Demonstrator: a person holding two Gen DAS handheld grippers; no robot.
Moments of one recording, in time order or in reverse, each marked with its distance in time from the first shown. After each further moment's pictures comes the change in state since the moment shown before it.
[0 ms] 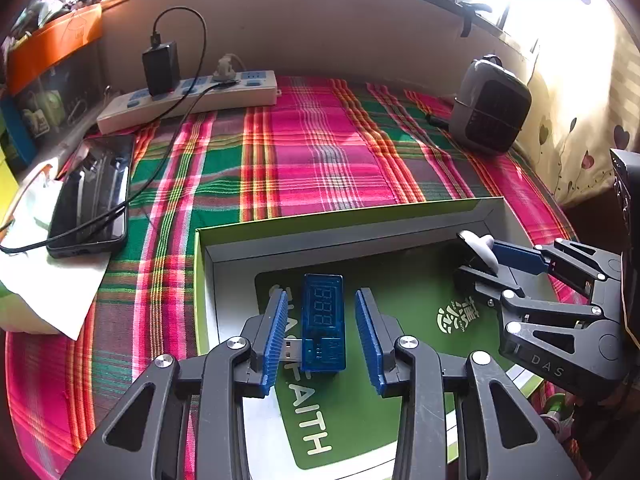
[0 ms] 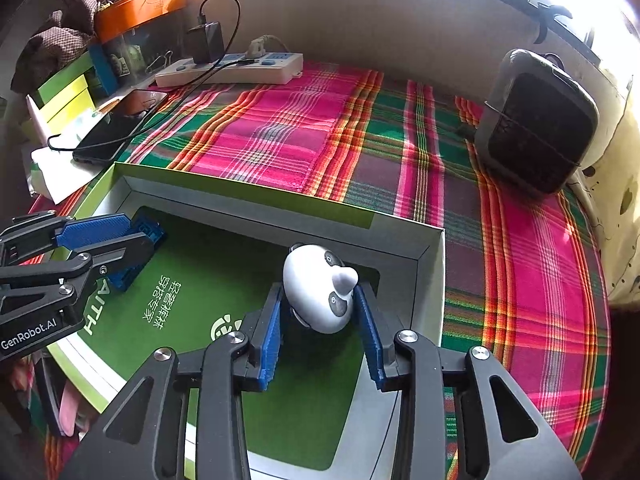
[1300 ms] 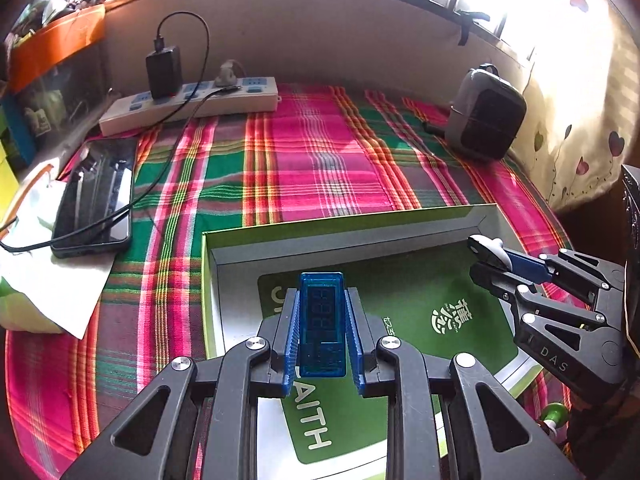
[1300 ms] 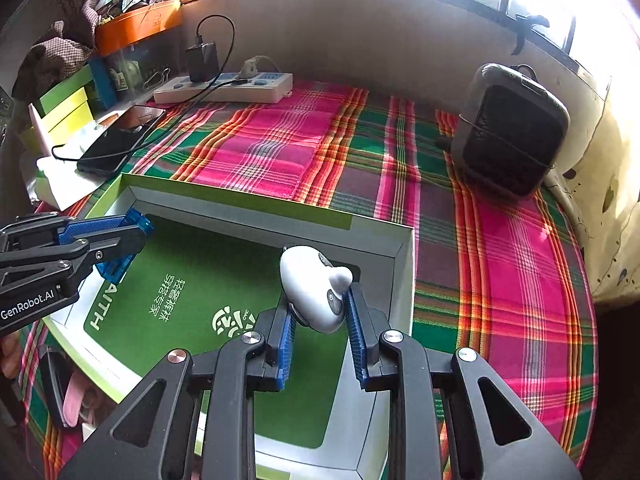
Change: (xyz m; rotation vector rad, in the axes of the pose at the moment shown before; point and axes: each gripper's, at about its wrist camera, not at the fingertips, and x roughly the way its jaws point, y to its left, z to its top) left arm -0.005 0.003 0.000 0.004 -0.013 -0.008; right arm -0.019 -0.002 -0.009 0.013 -0.056 -0.038
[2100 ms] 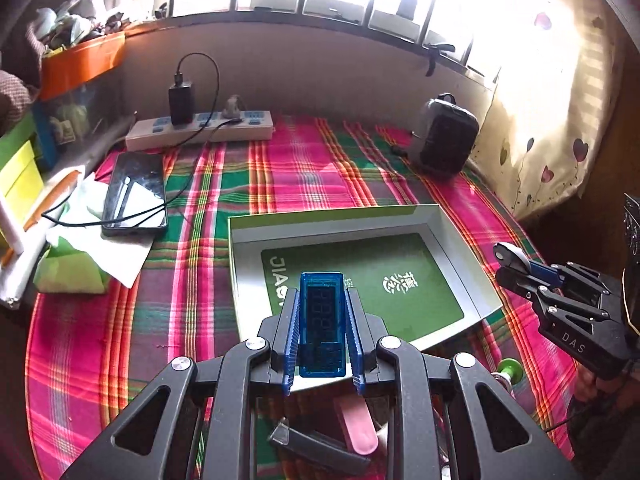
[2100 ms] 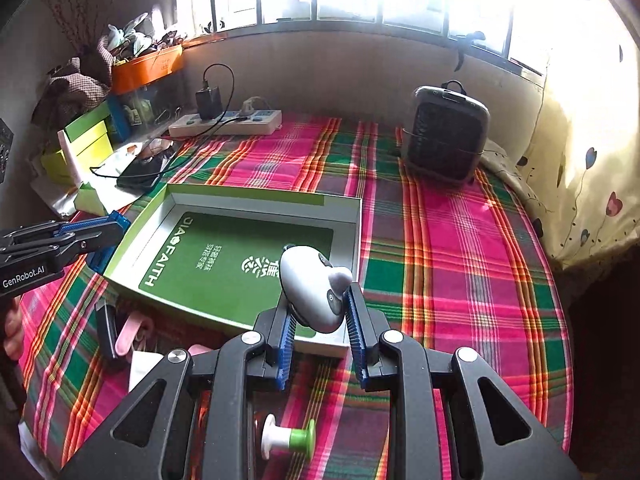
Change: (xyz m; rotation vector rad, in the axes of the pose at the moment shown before) left arm -0.076 -0.002 -0.032 0.000 -0.095 -0.055; right arm -0.093 -0.006 -0.050 0.081 -0.112 -0.017
